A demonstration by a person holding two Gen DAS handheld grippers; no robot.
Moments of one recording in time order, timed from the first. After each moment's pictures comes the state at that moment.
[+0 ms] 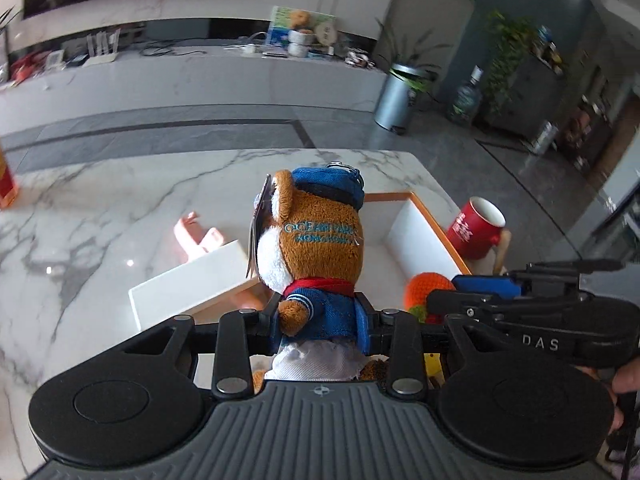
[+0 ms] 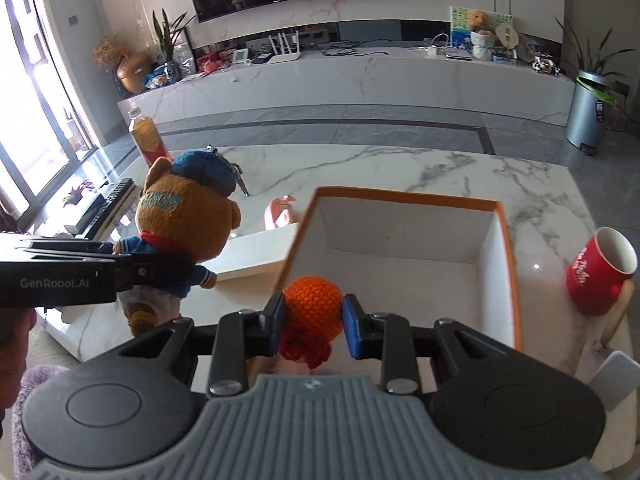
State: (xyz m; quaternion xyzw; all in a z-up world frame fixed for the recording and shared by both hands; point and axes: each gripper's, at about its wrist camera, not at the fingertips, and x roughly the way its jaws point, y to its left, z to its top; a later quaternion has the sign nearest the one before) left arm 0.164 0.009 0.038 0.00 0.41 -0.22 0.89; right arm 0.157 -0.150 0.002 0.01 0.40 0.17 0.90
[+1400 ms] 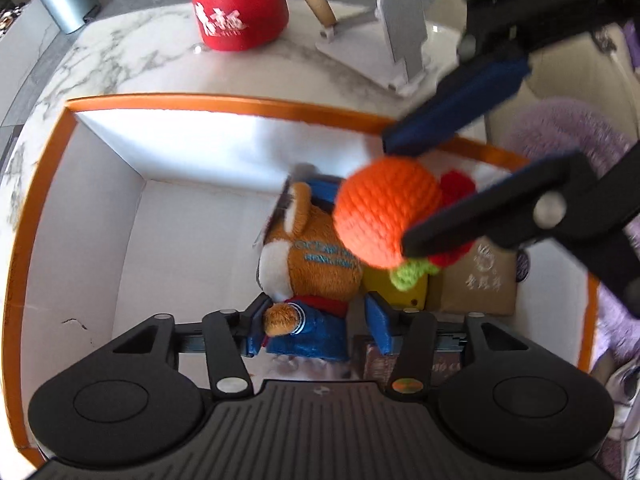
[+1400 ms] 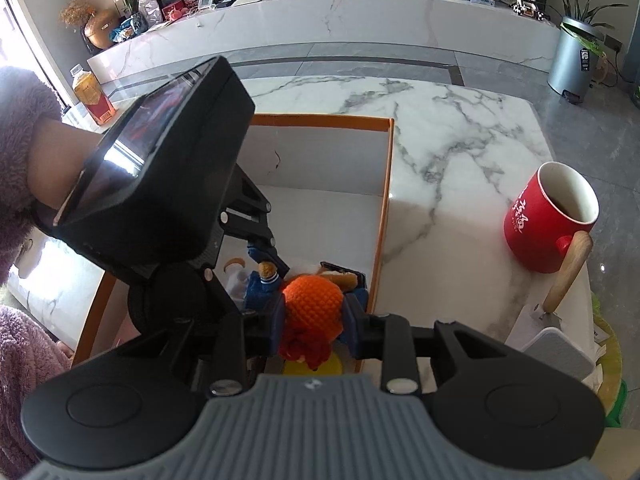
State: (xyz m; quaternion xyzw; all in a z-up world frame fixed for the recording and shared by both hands) left arm 0.237 -0.174 -0.099 0.39 0.48 -0.51 0.60; right arm 0.192 -0.231 -0.048 -0.01 0.49 0.16 0.86
